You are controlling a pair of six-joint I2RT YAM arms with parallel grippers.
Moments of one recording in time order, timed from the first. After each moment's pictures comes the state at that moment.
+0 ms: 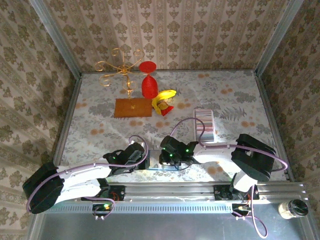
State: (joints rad) left arm -1.00 1.05 0.31 -0.21 0.03 -0.88; right arm 1.04 1.62 0.77 -0.12 -0.11 1.11
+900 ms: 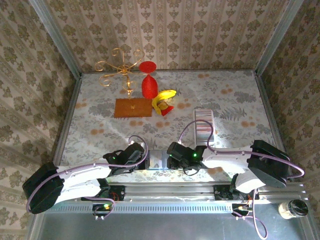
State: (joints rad) left arm -1.00 1.05 0.31 -0.21 0.02 -0.88; right arm 1.08 1.46 0.68 -0.33 0.03 1.13
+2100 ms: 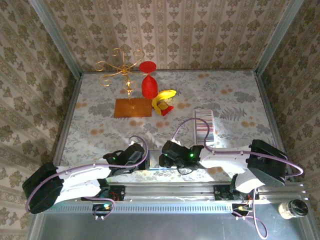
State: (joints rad) left arm -1.01 1.04 0.31 -0.22 0.01 -0.89; right arm 1.12 1.48 0.74 -0.23 0.05 1.13
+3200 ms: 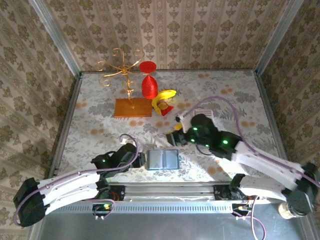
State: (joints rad) left arm -1.00 0.82 0.35 -0.41 -0.11 -0.89; right arm 0.86 0.99 0.84 -0.33 -0.03 0.09
